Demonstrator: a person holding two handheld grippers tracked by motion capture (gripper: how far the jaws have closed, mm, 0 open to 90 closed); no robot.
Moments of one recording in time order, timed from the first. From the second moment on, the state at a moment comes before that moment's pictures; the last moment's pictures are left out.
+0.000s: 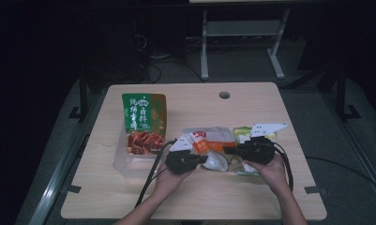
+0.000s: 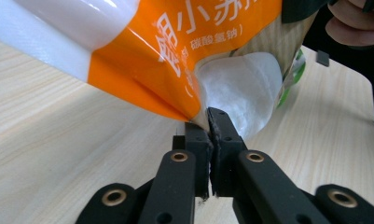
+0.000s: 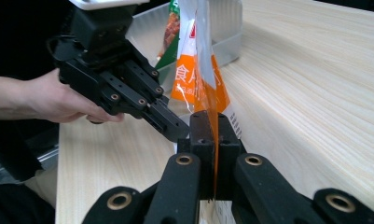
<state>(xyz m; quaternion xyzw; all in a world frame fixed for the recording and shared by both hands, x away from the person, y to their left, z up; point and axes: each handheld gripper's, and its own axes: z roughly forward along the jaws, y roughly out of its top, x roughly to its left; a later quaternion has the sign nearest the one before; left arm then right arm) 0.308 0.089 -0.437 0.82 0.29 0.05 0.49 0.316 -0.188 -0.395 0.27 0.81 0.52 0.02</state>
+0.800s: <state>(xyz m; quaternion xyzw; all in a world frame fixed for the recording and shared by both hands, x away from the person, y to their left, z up) 0.303 0.093 -0.429 0.83 0.27 0.10 0.47 0.324 -0.163 -0.404 0.27 0.85 0.46 0.03</state>
